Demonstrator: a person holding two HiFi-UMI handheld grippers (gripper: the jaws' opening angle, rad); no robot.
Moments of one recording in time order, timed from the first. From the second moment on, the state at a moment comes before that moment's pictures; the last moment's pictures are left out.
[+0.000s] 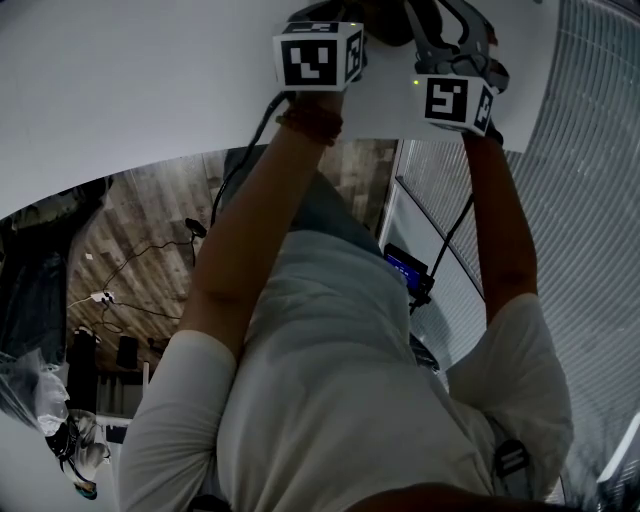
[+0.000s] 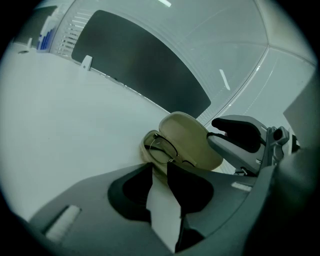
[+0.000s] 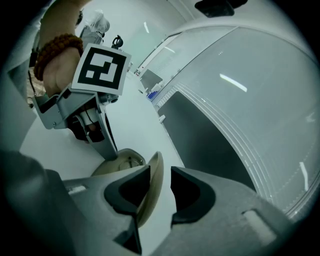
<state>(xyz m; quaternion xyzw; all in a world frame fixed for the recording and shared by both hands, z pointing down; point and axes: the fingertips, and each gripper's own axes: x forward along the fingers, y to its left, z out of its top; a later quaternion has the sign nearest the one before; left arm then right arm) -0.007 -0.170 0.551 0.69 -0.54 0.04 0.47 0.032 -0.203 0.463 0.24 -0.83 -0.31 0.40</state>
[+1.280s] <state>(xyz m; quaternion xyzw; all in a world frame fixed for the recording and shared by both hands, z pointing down) -0.007 -0.169 0.543 0.70 -0.54 0.04 0.47 0.069 -0.284 0.533 0.24 -0.81 -0.29 0.45</state>
